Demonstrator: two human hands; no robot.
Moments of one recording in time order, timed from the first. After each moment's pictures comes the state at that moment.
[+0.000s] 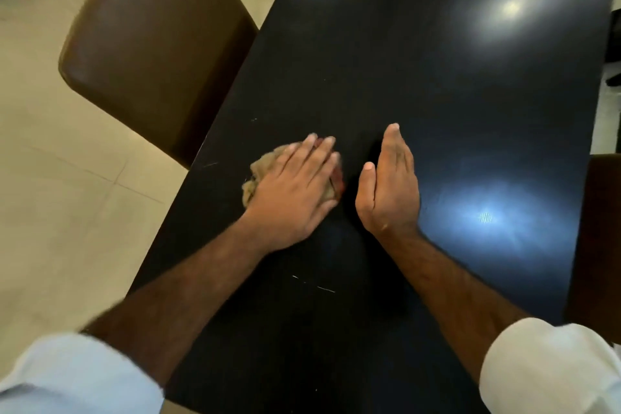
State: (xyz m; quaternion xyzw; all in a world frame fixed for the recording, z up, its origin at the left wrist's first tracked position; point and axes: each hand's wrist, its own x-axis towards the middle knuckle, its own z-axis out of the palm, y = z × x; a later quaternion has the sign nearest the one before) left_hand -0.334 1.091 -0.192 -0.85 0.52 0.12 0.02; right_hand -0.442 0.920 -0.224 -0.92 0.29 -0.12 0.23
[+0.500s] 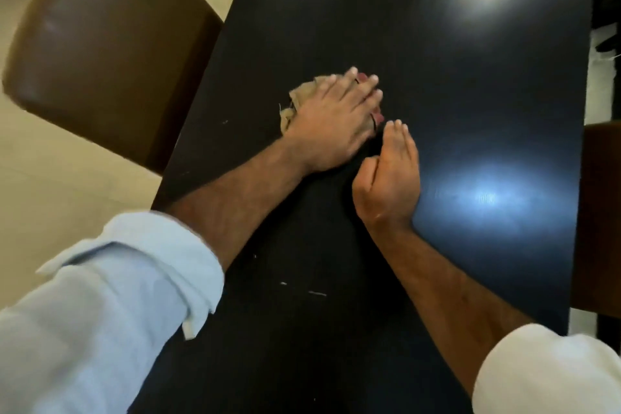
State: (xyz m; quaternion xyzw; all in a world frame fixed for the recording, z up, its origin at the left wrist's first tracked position) left_hand -0.281 0.956 -0.198 -0.79 0.61 0.09 -0.01; right_hand -0.441 0.912 -0.230 -0.86 0.40 -0.20 0.24
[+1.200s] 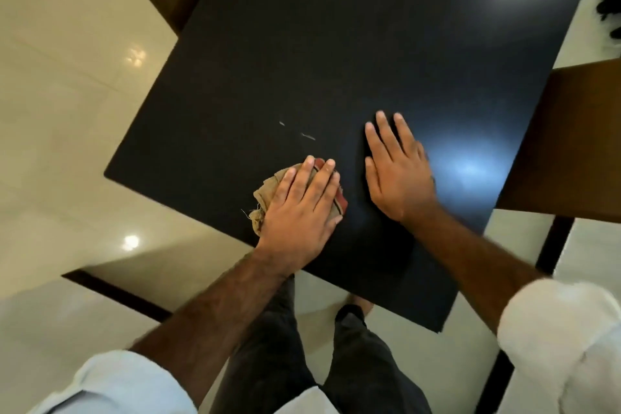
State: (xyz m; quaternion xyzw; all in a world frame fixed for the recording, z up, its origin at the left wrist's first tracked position) left_hand -0.630 1.187 -0.202 -0.89 0.44 0.15 -0.01; right_hand -0.670 0.951 -0.205 -0.99 0.11 0.06 0.06
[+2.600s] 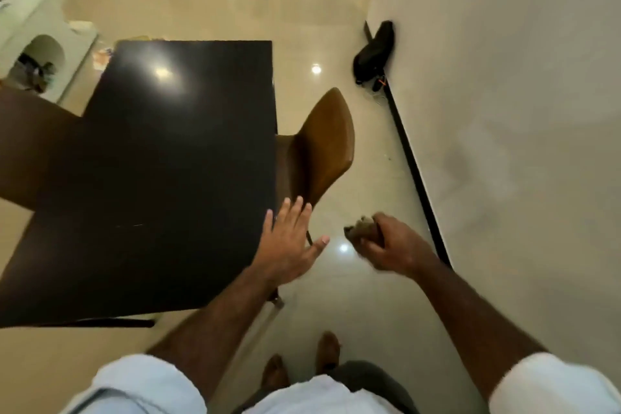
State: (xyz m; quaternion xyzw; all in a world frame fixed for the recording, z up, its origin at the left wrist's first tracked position) left_hand -0.882 0.971 -0.048 -0.78 0.57 0.24 -0.07; right_hand -1.112 0.821 -0.020 -0.85 0.43 0.01 0.30
